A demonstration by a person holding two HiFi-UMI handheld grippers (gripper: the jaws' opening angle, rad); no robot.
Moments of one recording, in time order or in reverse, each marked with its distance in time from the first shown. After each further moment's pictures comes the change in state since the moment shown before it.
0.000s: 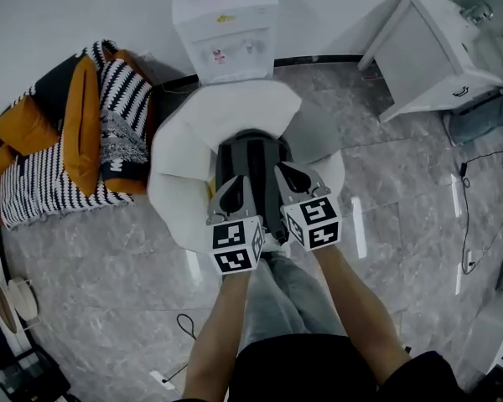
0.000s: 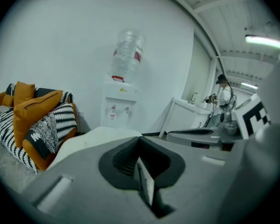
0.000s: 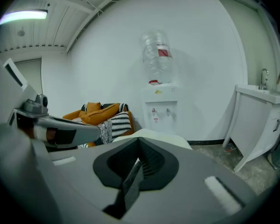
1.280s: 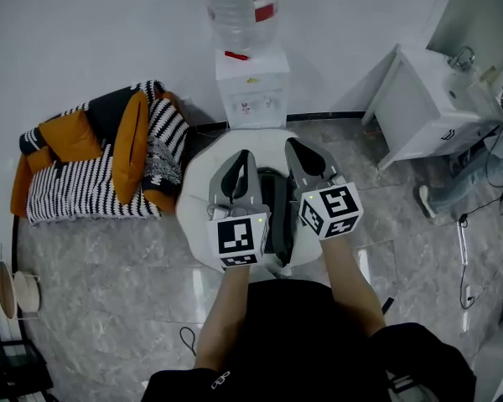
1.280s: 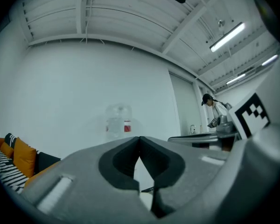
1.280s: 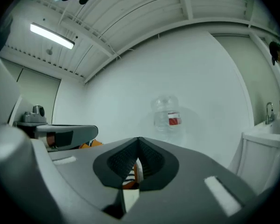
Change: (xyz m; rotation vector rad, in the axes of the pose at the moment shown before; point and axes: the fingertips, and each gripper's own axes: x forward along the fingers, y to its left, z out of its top) left arm -0.183 -0.076 0.243 0.269 -0.582 0.045; right arm -0.162 0.057 0.255 -0.123 -0.503 0.071
